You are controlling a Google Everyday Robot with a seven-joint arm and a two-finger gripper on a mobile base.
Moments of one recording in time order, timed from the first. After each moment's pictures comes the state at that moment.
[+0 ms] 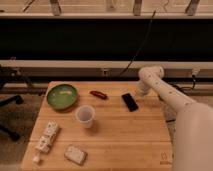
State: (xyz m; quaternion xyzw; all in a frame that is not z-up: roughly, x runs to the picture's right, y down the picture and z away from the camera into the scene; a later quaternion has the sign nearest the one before) arm 0.225 0.075 0.966 -0.28 -0.08 -0.04 0.96
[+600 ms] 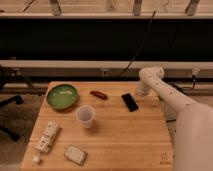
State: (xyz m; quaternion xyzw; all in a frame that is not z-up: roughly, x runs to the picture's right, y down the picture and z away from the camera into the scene) arm 0.225 0.077 0.966 -0.27 -0.08 -0.04 0.96
